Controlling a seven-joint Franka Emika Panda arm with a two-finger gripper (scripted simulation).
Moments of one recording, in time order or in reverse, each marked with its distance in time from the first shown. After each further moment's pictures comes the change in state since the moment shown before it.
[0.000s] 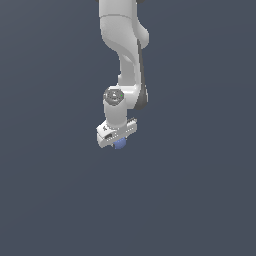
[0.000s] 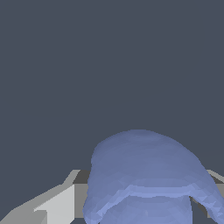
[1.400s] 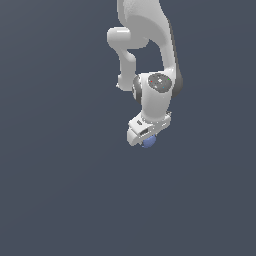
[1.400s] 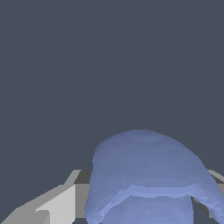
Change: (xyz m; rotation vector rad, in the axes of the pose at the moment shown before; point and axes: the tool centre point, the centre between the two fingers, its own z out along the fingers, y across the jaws) arm 0.100 -0.099 -0.075 0.000 0.001 -0.003
